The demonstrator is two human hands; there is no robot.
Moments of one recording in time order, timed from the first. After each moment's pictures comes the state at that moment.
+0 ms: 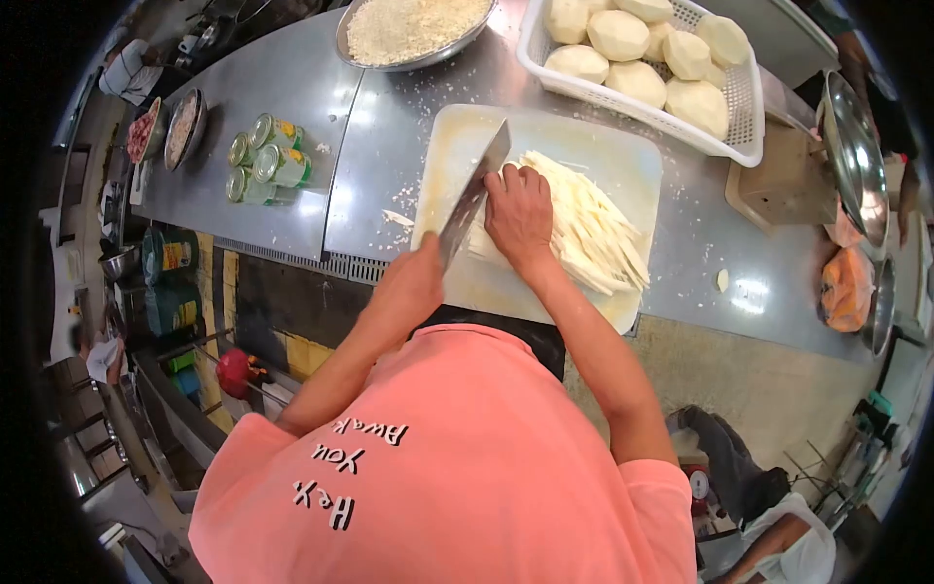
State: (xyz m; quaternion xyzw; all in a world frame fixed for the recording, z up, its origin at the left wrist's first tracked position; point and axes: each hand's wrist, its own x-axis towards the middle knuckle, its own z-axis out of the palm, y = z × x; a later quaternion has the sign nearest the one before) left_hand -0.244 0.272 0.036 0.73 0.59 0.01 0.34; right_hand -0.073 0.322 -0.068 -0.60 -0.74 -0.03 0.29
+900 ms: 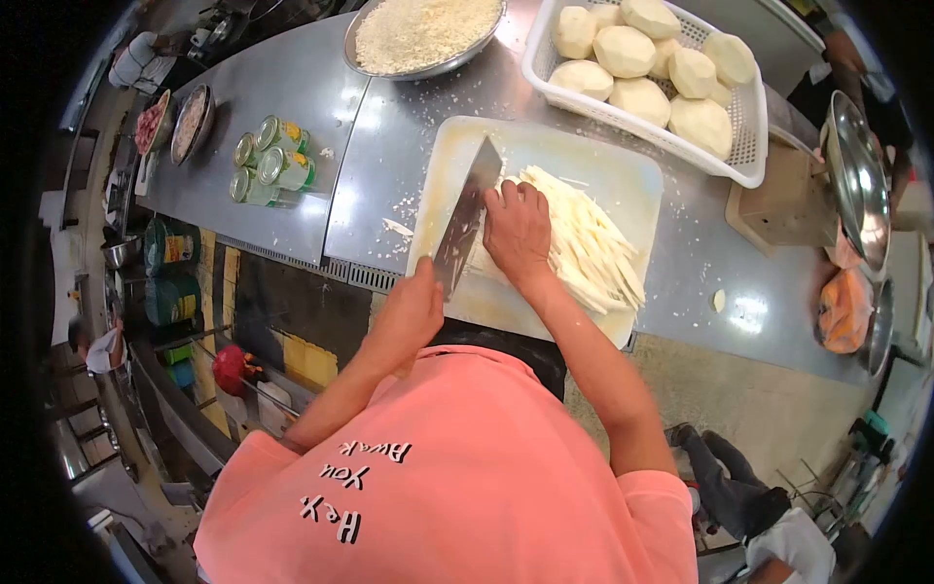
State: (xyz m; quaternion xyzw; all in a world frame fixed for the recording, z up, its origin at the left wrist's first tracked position) left_hand -0.239 0.251 0.023 0.69 0.62 0.07 0.35; right_hand -0.070 0.330 -0.065 -0.58 -0.76 -0.02 0.31
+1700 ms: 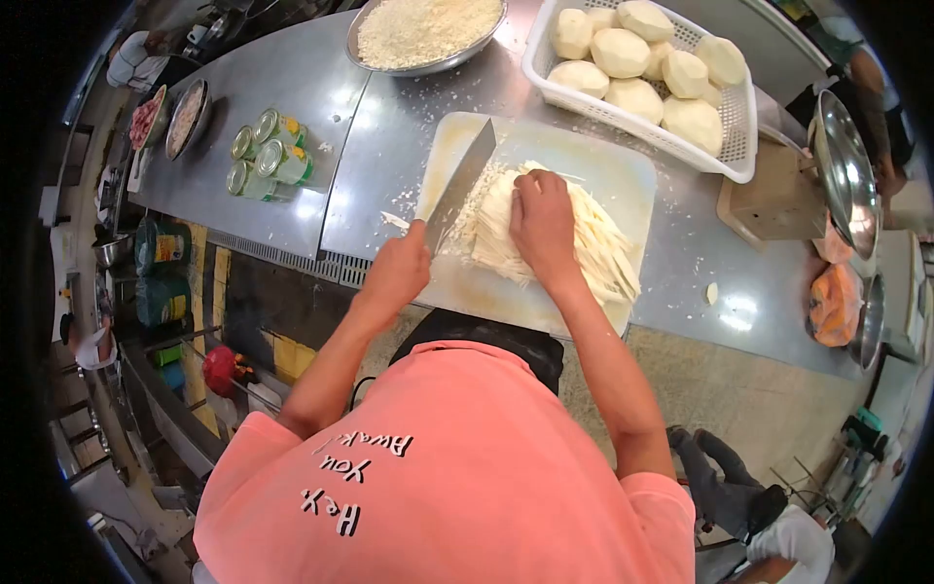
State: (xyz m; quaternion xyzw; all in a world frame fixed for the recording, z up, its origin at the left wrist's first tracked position) left_hand -0.265 0.284 -0.006 0.75 0.60 0.09 0.26; right_hand -0.040 0.319 -0.038 -0.59 -0.70 0.09 0.39
